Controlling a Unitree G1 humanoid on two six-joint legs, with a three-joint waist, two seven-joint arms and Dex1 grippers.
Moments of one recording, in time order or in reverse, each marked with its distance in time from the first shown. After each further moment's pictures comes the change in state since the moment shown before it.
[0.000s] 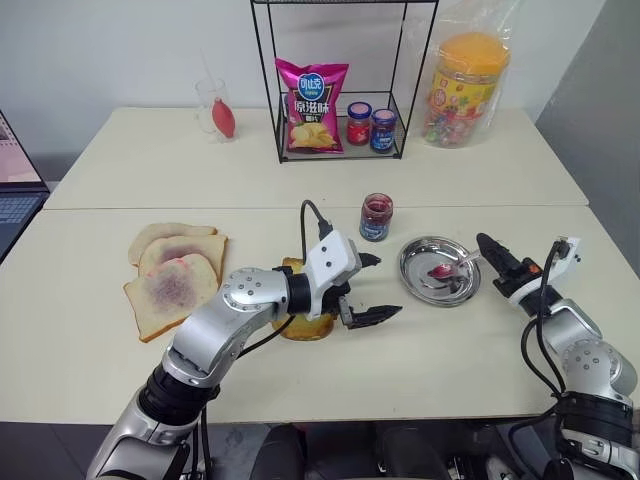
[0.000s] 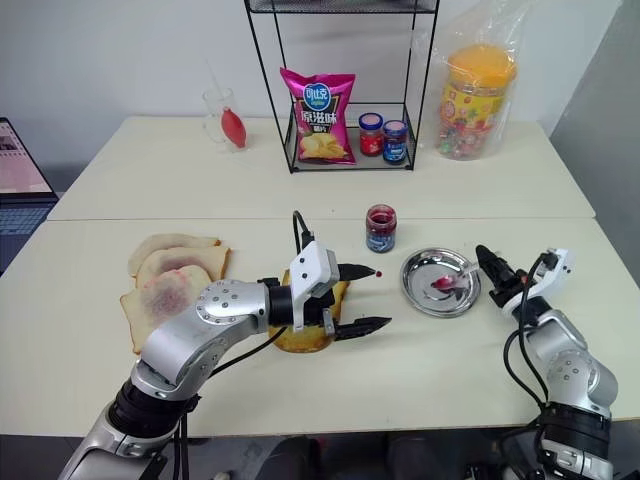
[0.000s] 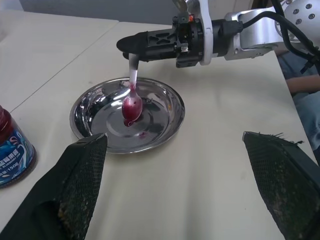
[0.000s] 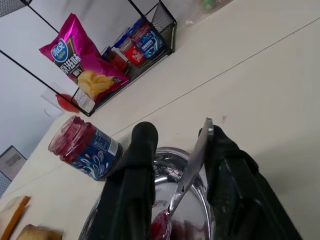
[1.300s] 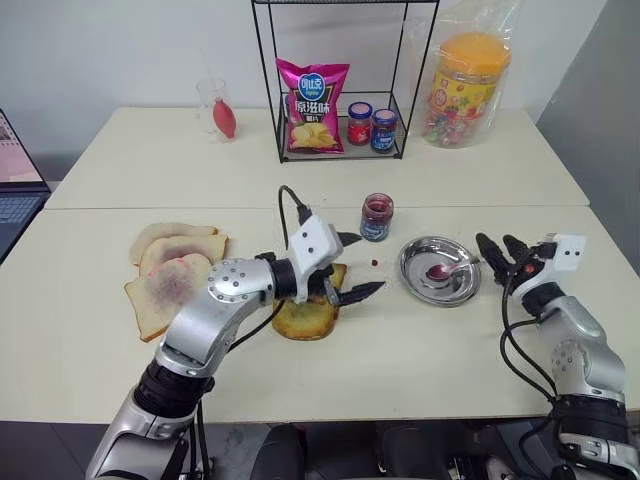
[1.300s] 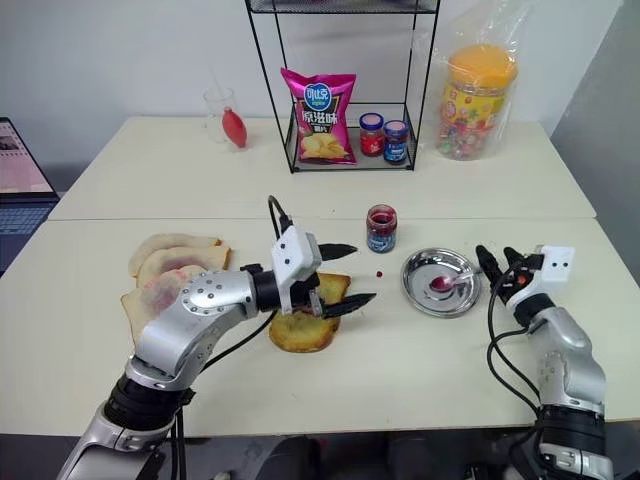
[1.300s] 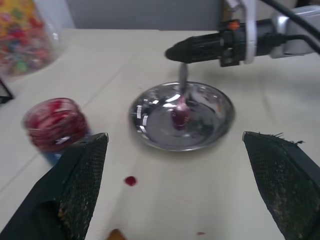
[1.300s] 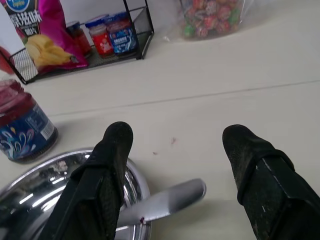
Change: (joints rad) left arm -0.003 0.026 0.144 0.082 0.075 -0.142 0.022; right arm 0.002 -0.042 0.110 -0.028 -0.329 -0.312 0.011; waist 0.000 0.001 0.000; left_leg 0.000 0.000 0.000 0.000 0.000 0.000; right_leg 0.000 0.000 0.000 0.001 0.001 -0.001
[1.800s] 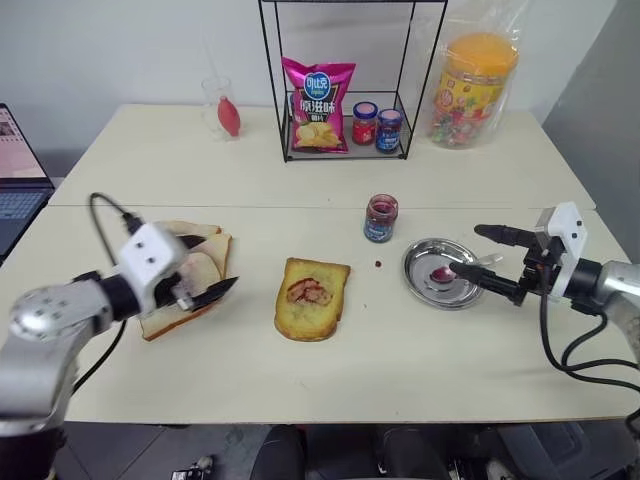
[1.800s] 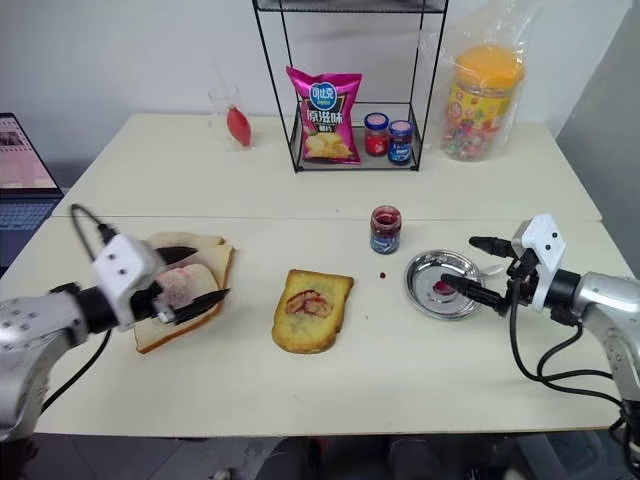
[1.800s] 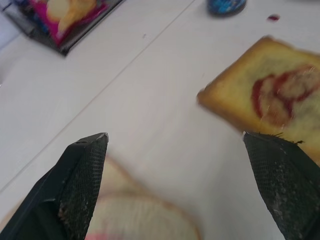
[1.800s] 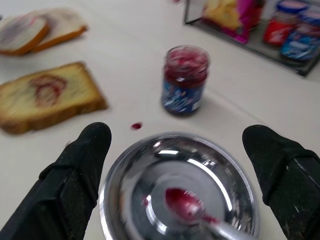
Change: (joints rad) left arm 0.623 0.362 0.611 -0.085 -0.006 -0.047 -0.168; right arm 0.093 -0.579 0.153 -0.310 0.064 0.183 0.612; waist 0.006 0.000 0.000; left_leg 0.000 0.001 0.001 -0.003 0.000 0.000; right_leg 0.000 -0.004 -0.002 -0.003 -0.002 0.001
